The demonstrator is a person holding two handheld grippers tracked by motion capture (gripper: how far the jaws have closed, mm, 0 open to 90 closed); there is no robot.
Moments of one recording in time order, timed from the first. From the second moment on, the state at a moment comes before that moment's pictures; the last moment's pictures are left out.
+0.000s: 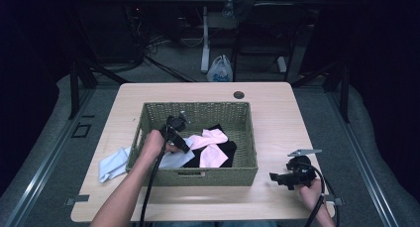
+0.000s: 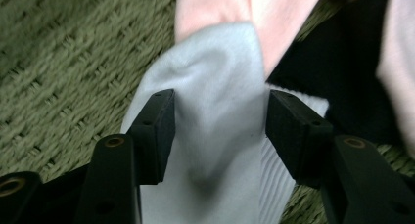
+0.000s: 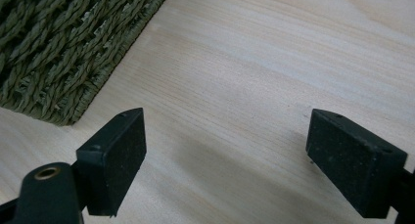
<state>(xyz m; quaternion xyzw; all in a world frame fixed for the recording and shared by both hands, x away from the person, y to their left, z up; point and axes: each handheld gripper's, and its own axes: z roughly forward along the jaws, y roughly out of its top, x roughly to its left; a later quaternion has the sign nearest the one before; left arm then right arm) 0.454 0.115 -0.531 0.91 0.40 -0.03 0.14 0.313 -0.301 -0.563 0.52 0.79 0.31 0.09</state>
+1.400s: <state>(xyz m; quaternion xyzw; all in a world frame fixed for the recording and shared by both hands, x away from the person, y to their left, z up) 0.437 0.153 -0.439 0.89 0.40 0.06 0.22 0.313 -0.300 -0.564 0.52 0.79 0.32 0.09</state>
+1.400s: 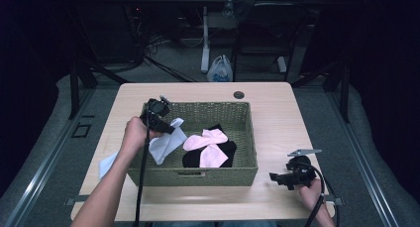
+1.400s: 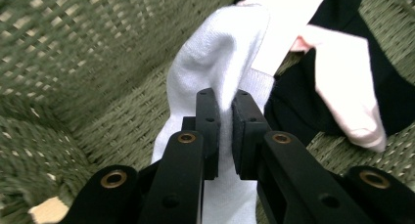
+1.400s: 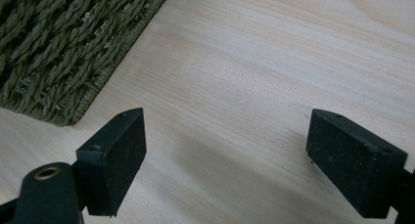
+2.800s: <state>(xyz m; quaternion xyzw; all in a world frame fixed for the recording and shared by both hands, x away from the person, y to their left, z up) 0.424 0.205 -0.336 0.86 0.42 0.13 0.26 0.313 -0.300 -0.563 0.51 0.80 0.31 0.08</state>
